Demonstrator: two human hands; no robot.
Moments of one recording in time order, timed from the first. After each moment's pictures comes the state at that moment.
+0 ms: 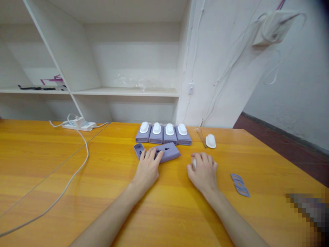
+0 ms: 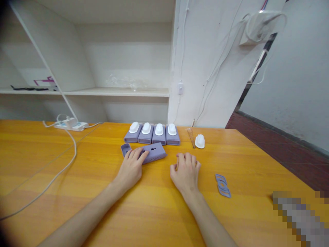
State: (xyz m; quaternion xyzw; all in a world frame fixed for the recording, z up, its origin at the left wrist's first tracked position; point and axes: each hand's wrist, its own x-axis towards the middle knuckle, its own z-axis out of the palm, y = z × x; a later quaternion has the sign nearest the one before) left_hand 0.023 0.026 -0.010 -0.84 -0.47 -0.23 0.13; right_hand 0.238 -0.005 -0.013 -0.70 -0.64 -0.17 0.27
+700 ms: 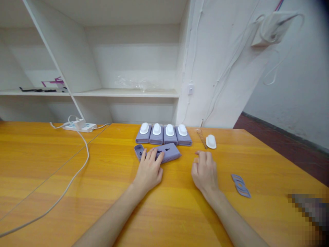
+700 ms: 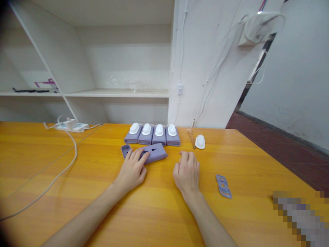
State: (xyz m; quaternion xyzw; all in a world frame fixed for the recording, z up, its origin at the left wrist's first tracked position) left_hand 0.023 0.023 -0.008 -0.85 -0.46 -0.23 0.11; right_hand 0.240 -0.001 -0.014 -0.67 -0.63 -0.15 0.36
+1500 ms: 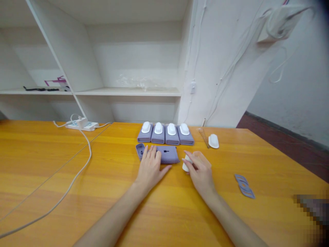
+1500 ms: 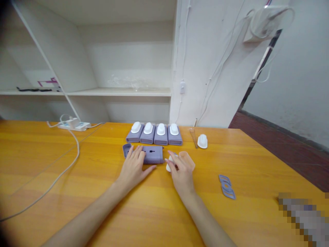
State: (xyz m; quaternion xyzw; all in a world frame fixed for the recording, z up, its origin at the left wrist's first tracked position) left_hand 0.027 0.030 -0.016 -0.82 -0.47 -0.30 0.12; right_hand 0.226 0.000 -0.025 -0.53 -0.66 0.09 0.52
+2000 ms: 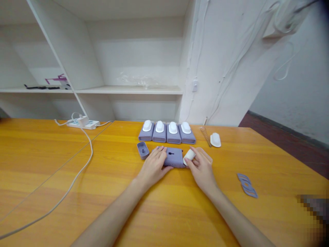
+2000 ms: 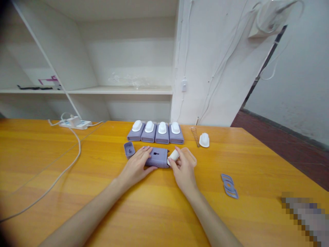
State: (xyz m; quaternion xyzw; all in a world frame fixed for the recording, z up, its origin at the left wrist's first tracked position) left_hand 0.022 0.034 -0.016 -0.87 -0.39 -0.28 0.06; right_hand 0.226 0.009 -0.032 -0.51 -0.56 0.32 0.57
